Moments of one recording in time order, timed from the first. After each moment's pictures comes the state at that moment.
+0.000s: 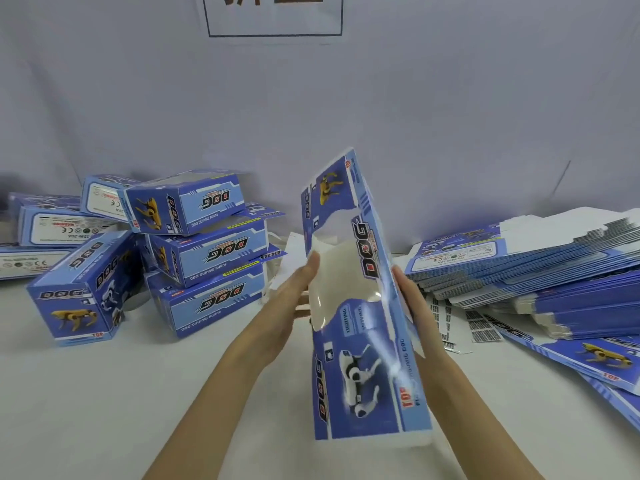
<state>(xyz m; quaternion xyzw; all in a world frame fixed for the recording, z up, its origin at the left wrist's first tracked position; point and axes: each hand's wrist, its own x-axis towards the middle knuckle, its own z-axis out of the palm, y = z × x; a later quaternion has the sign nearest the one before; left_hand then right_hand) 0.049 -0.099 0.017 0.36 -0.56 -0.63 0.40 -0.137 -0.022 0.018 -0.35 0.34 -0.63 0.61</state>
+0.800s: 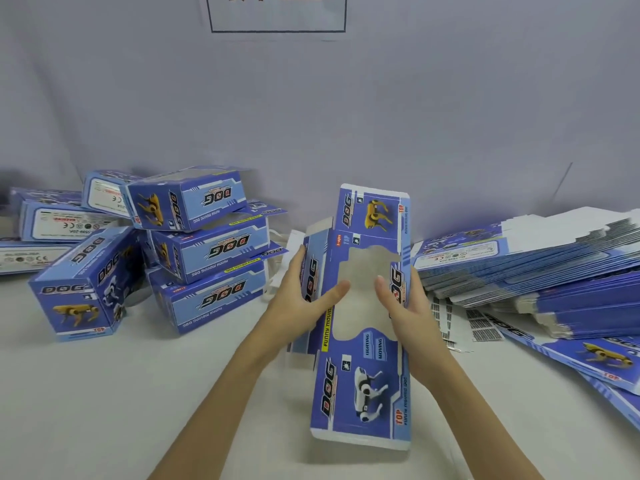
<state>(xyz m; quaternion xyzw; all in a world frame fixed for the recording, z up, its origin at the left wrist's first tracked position) 0.042 -0.093 0.015 0.42 -0.65 -0.46 0.43 -0.139 -0.034 0.002 -0.47 0.47 -0.64 0.39</state>
